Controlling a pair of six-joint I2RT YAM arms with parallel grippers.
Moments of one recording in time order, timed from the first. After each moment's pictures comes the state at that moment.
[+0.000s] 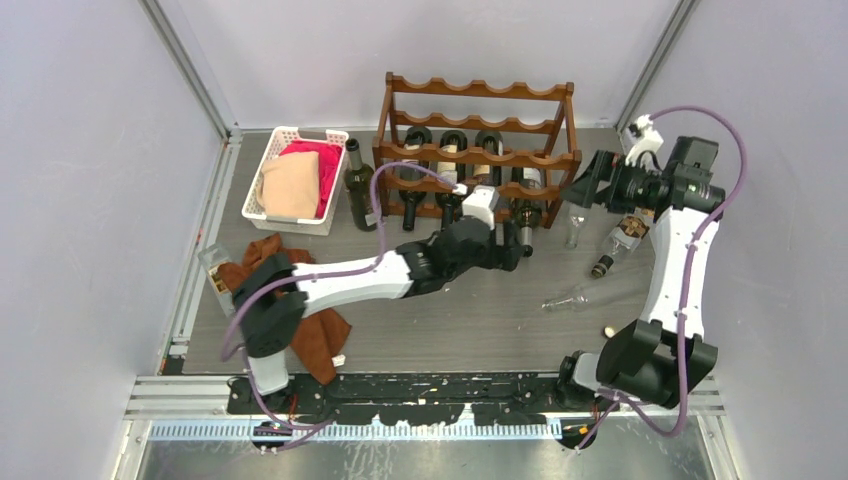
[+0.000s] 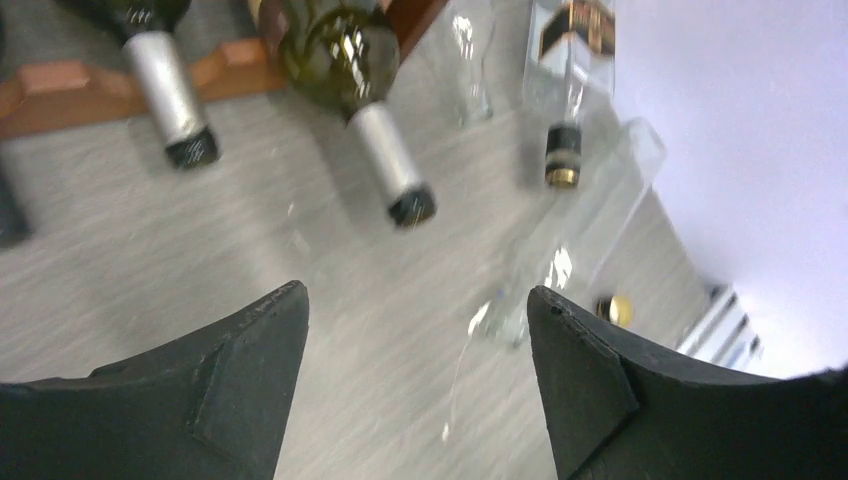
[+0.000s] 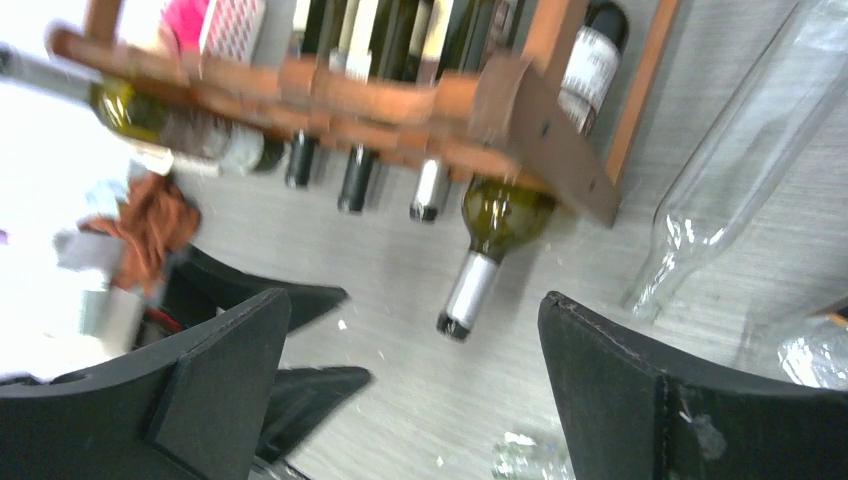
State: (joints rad) left arm -1.11 1.89 1.44 0.08 -0.33 -0.67; right arm -0.42 1.35 1.44 -0.87 -0.82 -0.07
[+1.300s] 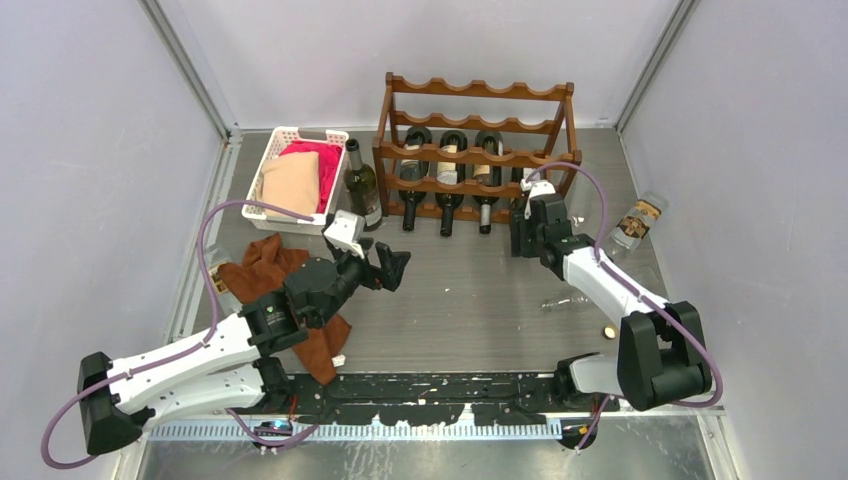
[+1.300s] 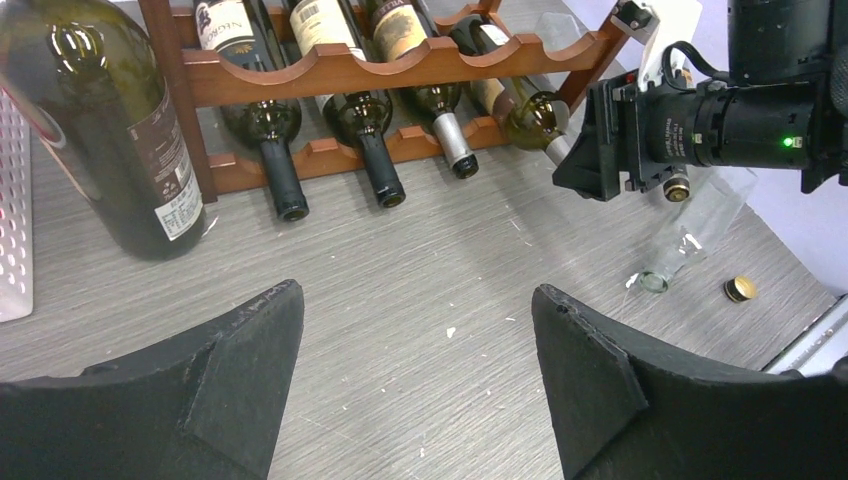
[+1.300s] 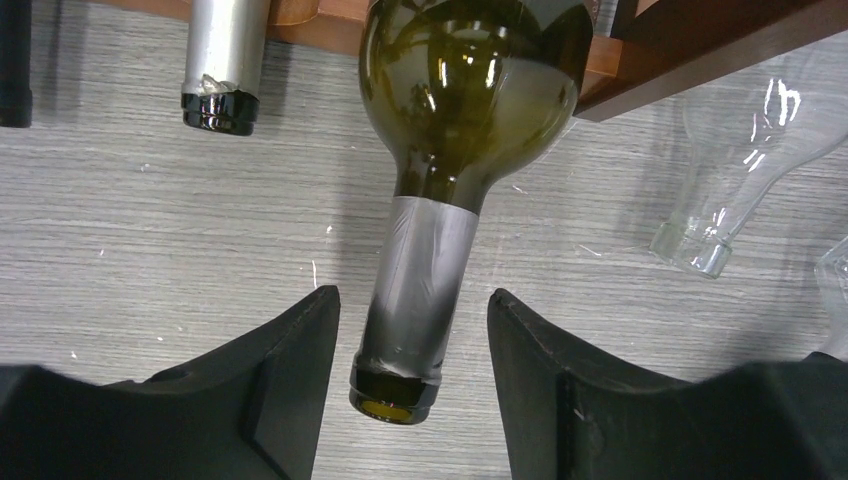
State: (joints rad) left arm -1.05 0.84 0.68 0.03 -0.49 -0.33; right arm 0.23 1.30 0.74 -0.22 0.13 0.08
